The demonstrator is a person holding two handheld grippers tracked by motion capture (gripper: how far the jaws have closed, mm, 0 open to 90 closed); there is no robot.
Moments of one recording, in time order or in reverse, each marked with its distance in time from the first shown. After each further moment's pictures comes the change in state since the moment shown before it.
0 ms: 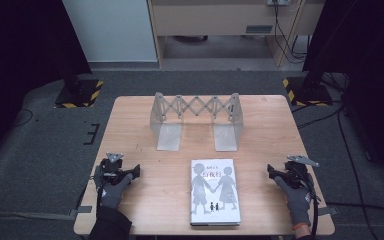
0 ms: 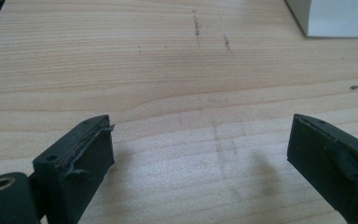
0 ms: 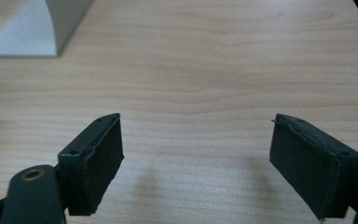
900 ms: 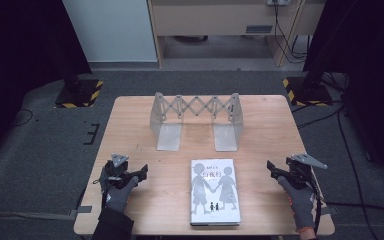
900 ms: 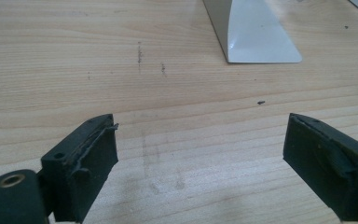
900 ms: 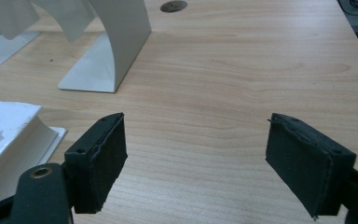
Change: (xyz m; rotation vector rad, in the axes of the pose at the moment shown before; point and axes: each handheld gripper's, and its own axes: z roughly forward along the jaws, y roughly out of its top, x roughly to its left) left arm -0.032 0.004 -0.026 -0.080 -0.077 0.020; right arm 0.007 0.012 -0.026 -0.122 0.119 -0.022
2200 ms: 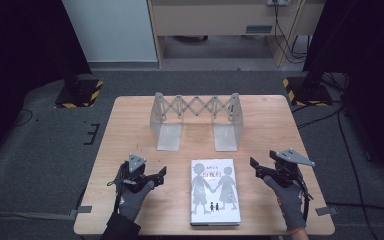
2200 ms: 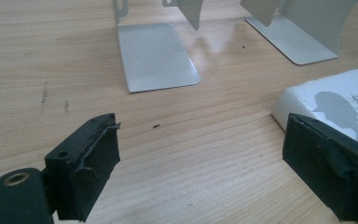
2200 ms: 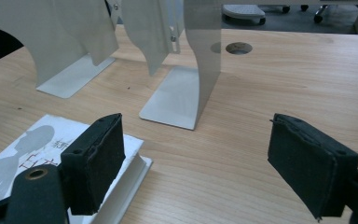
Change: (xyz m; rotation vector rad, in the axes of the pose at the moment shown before) left arm -0.060 0.010 -0.015 -0.072 -0.157 0.089; right arm 0.058 0.027 -0.012 -0.084 0.138 -0.090
